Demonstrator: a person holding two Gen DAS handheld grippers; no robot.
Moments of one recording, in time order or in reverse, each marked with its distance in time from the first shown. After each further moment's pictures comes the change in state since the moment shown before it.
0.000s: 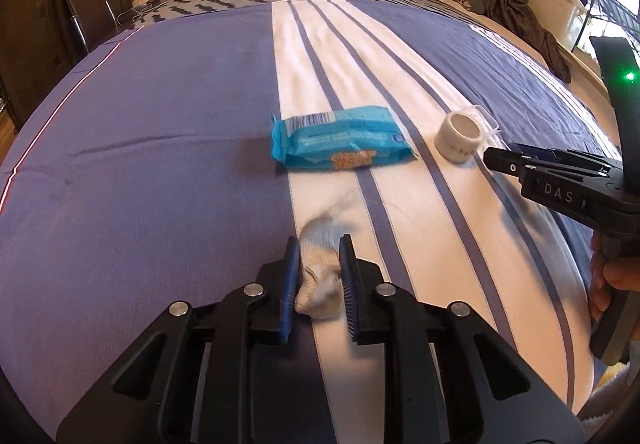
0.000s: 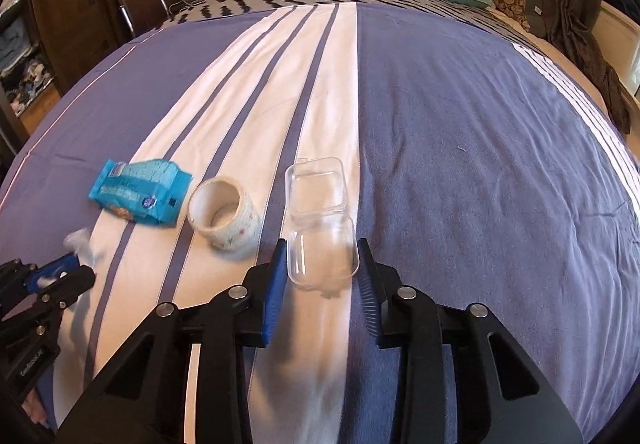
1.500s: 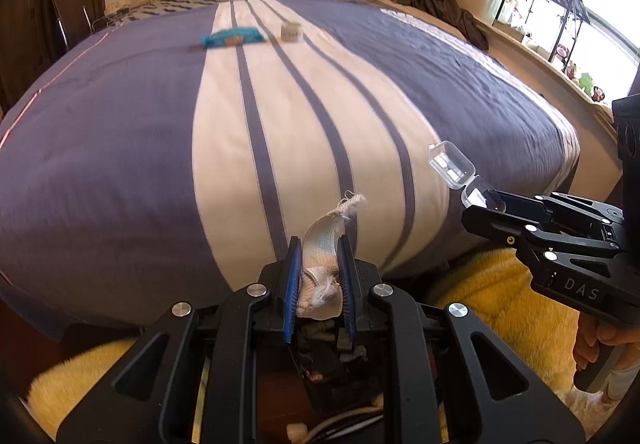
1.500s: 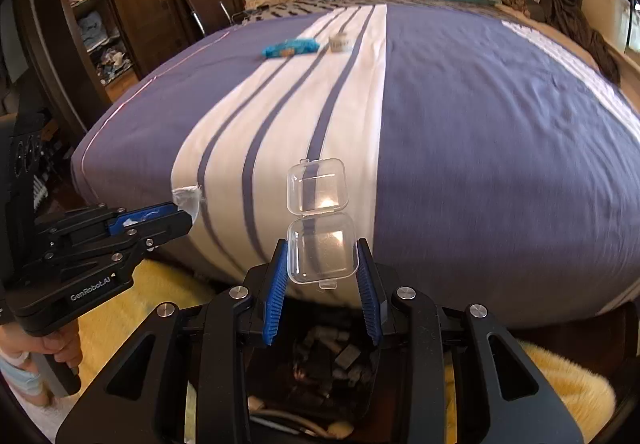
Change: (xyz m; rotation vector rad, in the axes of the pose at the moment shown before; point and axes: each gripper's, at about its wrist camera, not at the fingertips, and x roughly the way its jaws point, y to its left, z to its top) left arm -0.143 -0.083 -0.219 0.070 -0.035 -0.152; right arm -0.183 0.016 -0.258 0.001 -0.063 0.188
